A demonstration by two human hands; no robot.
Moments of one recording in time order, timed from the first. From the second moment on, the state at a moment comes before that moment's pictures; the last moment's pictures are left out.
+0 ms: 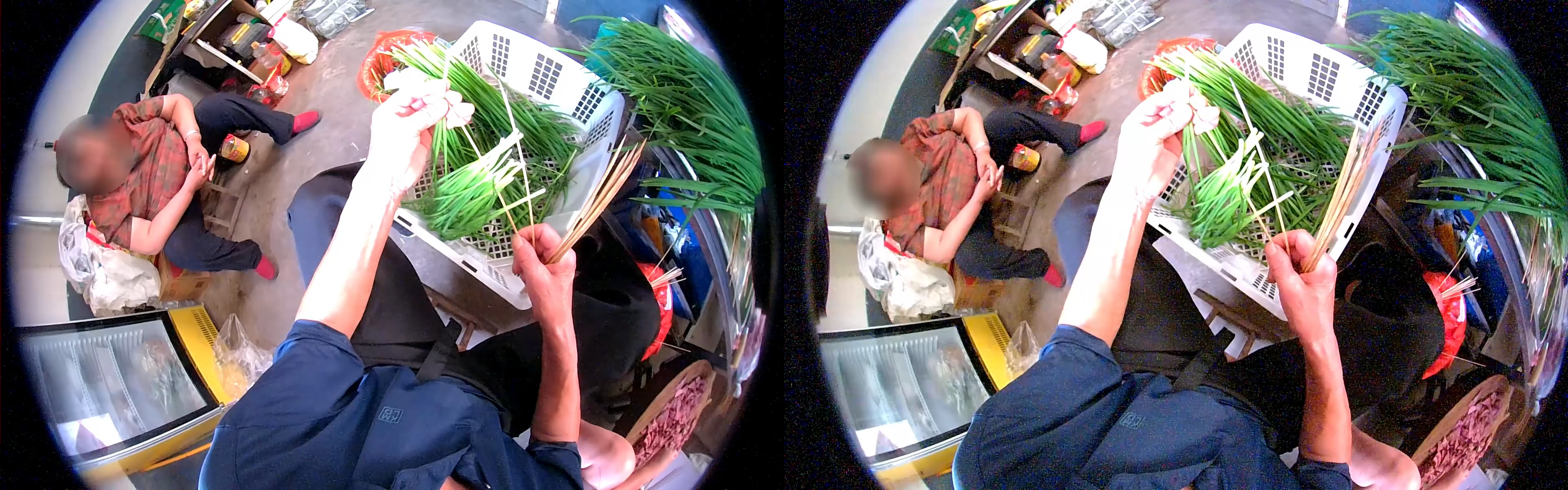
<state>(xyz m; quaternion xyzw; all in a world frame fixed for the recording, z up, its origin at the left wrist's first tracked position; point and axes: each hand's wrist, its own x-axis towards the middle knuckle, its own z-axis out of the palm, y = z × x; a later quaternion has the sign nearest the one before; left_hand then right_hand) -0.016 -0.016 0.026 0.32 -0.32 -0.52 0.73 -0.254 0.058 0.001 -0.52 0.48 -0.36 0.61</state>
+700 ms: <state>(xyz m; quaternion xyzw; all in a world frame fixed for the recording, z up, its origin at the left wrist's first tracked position) -0.017 -0.018 0.019 0.34 -0.33 -0.53 0.70 -0.256 0.057 -0.001 -0.52 0.48 -0.37 0.60</state>
